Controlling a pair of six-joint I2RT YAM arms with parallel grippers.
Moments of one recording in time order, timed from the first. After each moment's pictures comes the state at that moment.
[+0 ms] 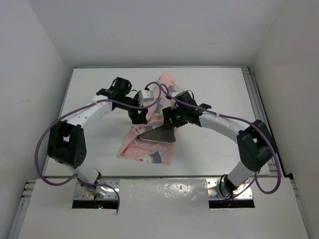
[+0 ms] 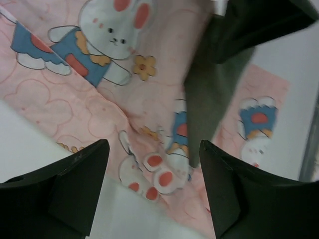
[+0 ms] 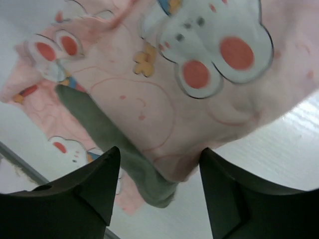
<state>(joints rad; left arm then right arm) -0.29 1.58 1.25 -0.74 0.76 0.86 0.62 1.65 1.12 -0.37 -0.19 0.22</state>
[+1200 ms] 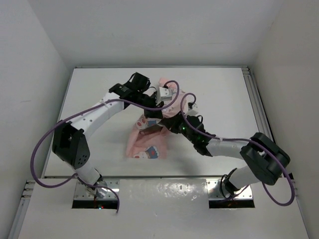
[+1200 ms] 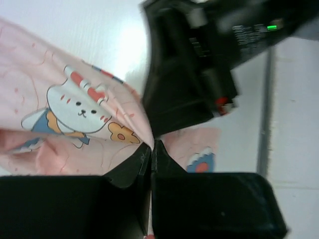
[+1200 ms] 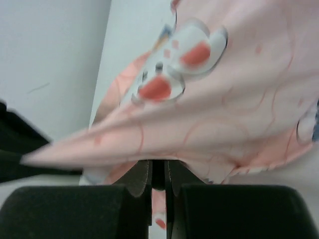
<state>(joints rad) -0.55 1.65 1.43 -0.74 0.71 0.66 0.75 1.46 0.46 0.72 0.14 0.97</state>
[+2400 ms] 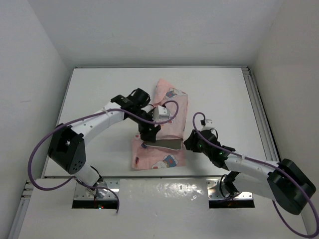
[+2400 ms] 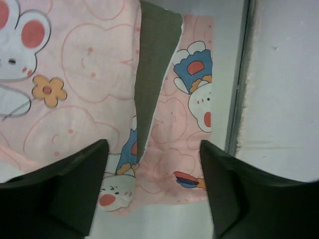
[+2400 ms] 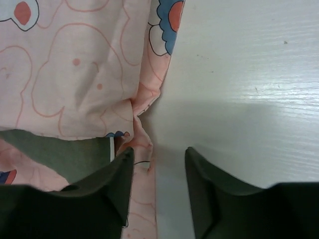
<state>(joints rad) -0.57 1.57 1.24 -0.87 0.69 0.71 0.69 1.07 0.23 0.17 0.22 0.72</state>
